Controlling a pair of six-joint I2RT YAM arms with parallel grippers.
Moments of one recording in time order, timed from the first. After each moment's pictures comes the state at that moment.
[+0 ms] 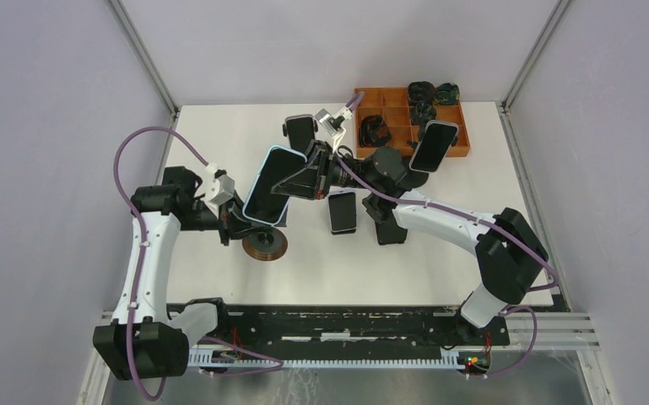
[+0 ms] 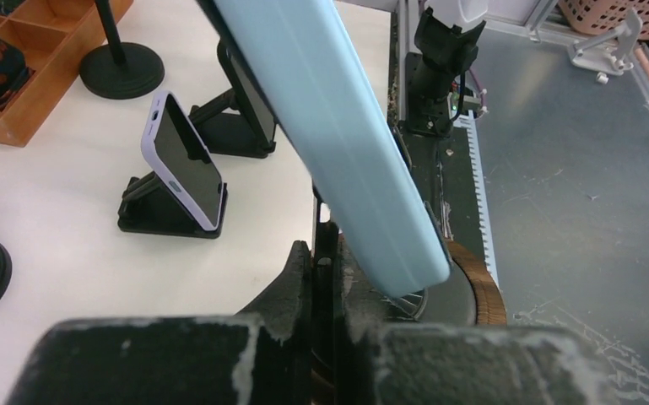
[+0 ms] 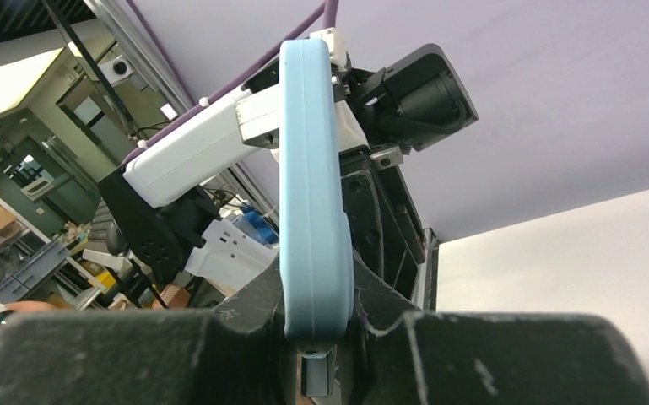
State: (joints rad) left arm 0.08 1.08 1.10 -1.47 1.44 1.34; right arm 0.83 1.64 1.16 0.99 -0.78 0.94
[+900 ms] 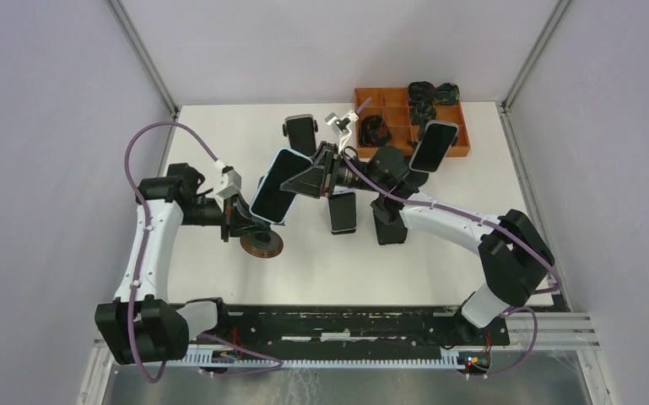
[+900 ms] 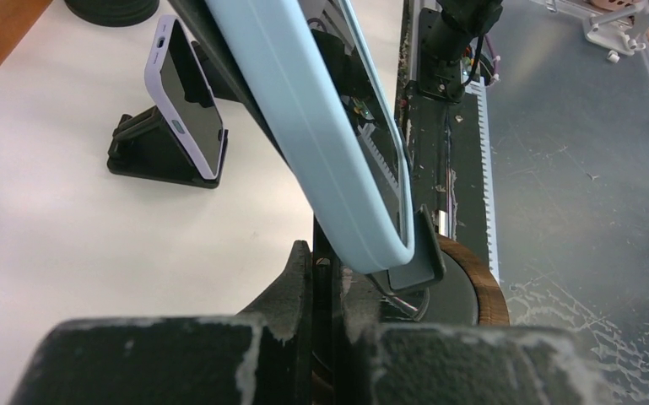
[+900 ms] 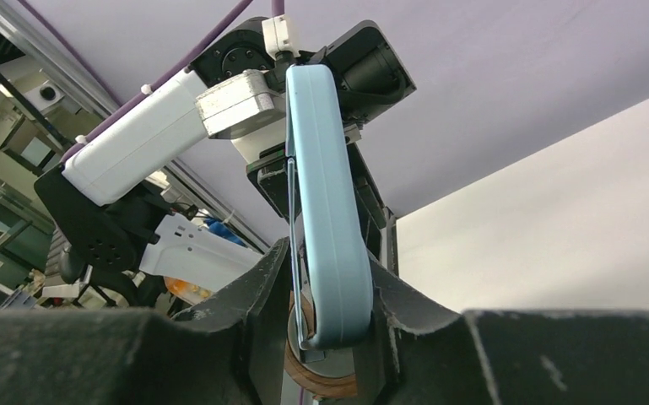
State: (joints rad) left arm 0.10 1.17 1.10 -1.47 1.33 1.33; right arm 0.78 1.61 1.08 0.89 -0.72 0.90
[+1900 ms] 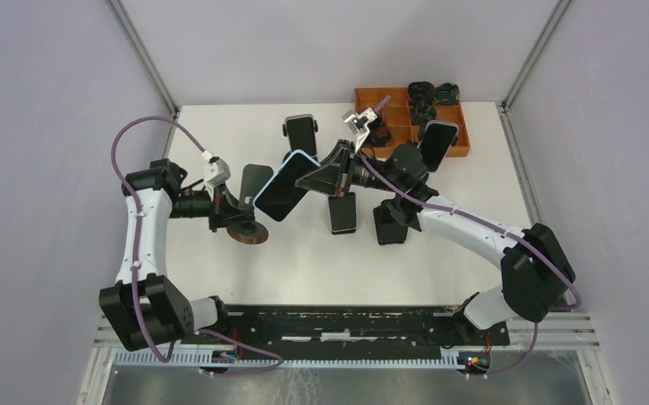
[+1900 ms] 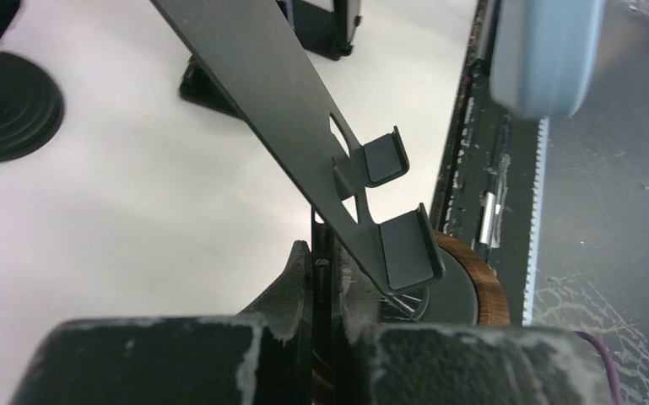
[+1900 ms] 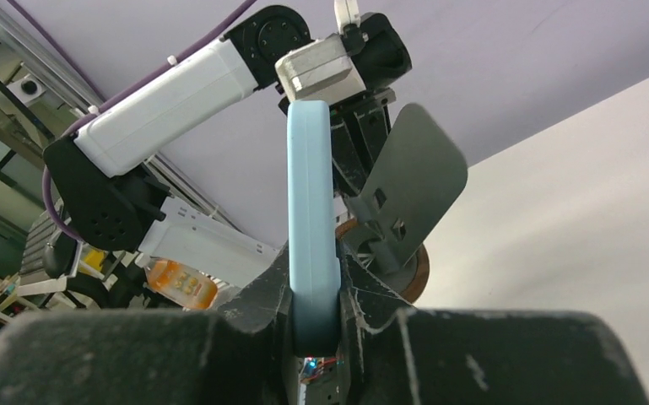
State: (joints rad) left arm 0.23 1.25 1.14 -1.47 1.24 1.33; right arm 0.72 1.49 1.02 0.81 -0.72 0.85
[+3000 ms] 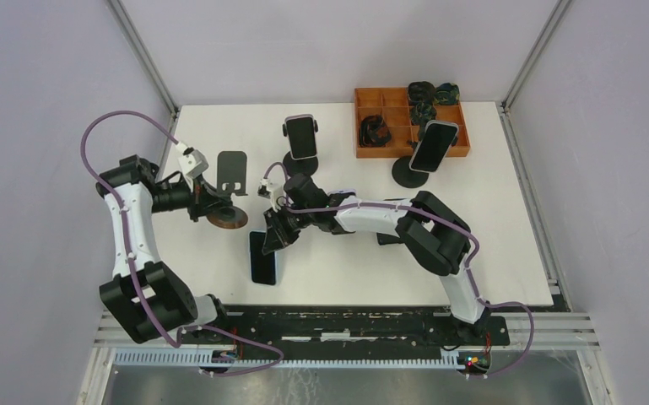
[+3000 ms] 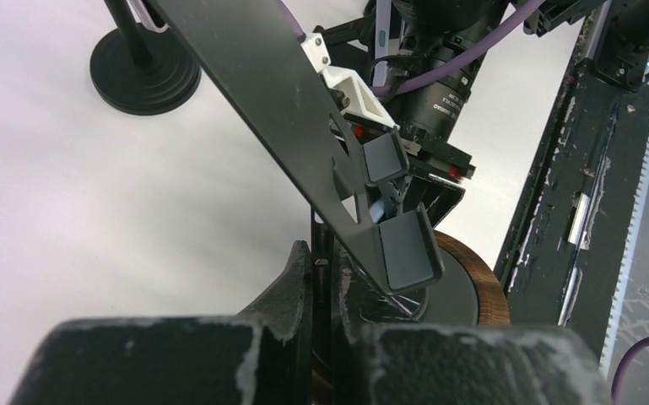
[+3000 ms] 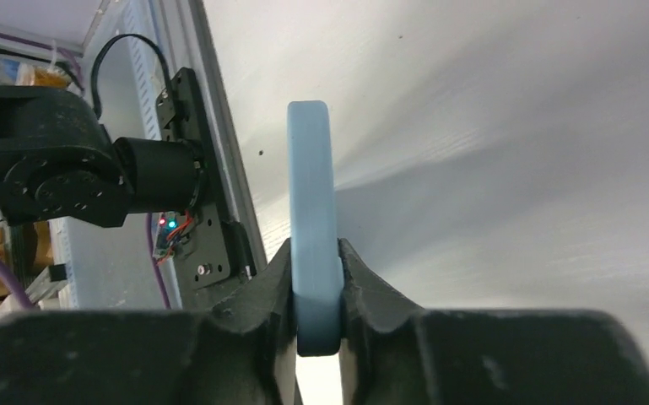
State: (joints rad) left arm 0.44 1.32 1.24 -1.46 1.19 1.42; right arm 0.97 2.09 1.42 0.02 -0.61 0.41
